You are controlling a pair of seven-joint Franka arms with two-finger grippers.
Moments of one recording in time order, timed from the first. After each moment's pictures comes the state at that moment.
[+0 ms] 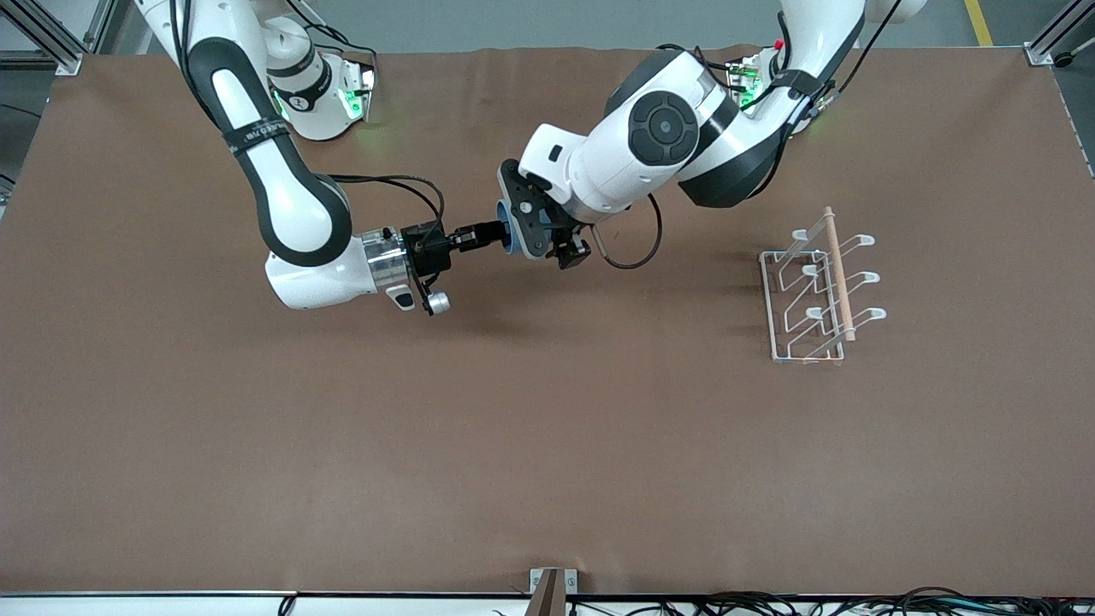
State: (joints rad) left arm -0.39 0.43 -0.44 -1.50 -0.26 2.00 0.51; right arm 0.31 0.37 0.11 -1.95 1.50 1.75 -0.28
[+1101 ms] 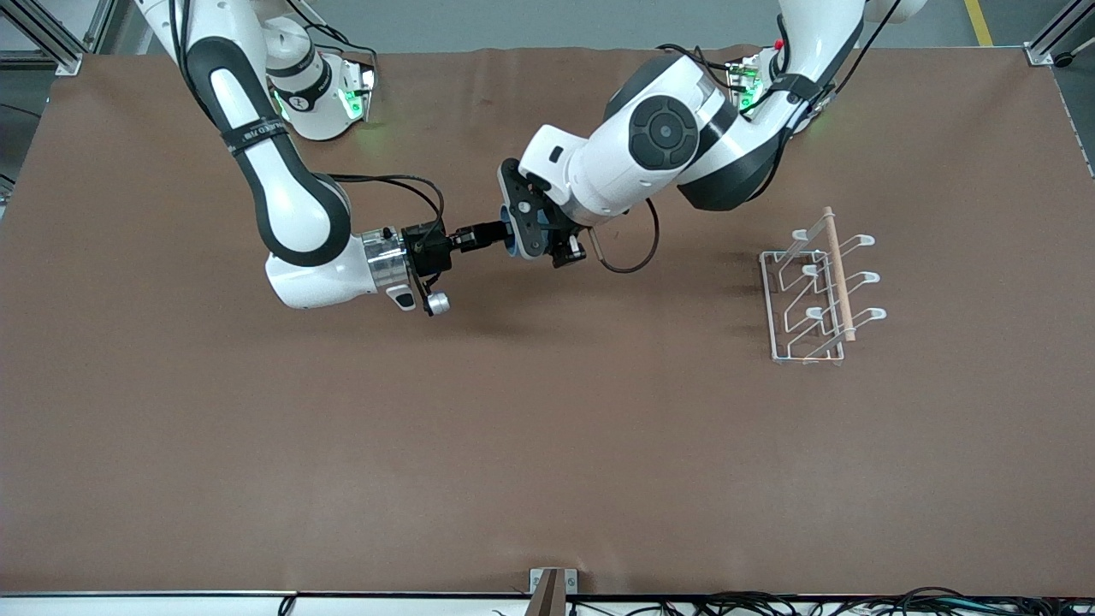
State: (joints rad) left arm -0.36 0.44 -0.45 -1.49 -0.26 1.99 0.55; right arm 0.31 0.37 0.11 -1.94 1.51 1.75 -0.28
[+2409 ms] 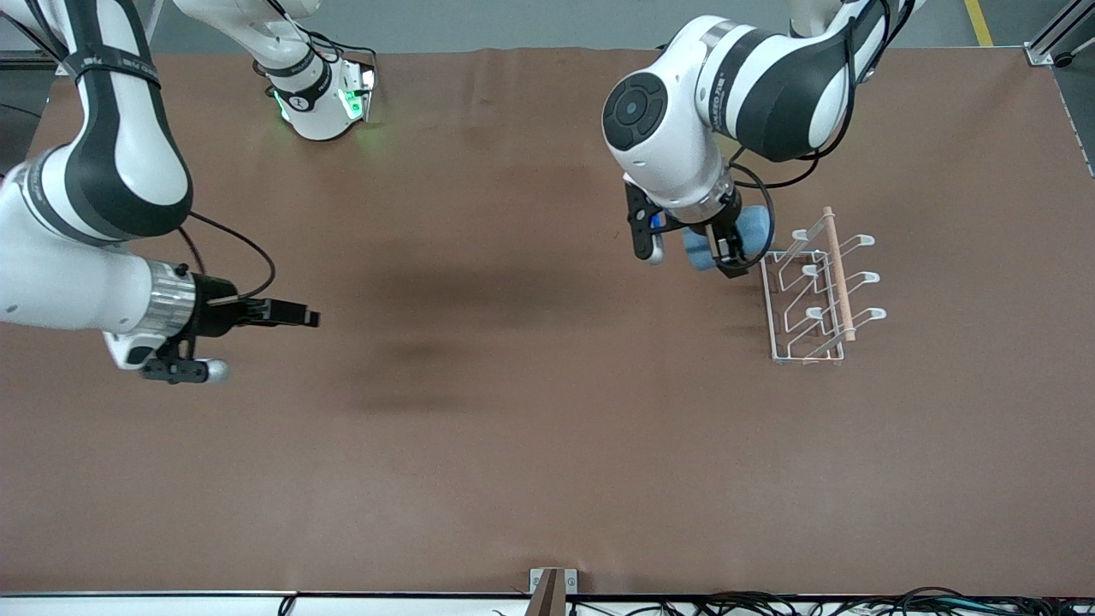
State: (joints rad) left arm -0.29 0.34 -0.48 -1.50 0.59 1.34 0.73; right arm 0.01 0.31 0.08 -1.56 0.23 1.75 0.11
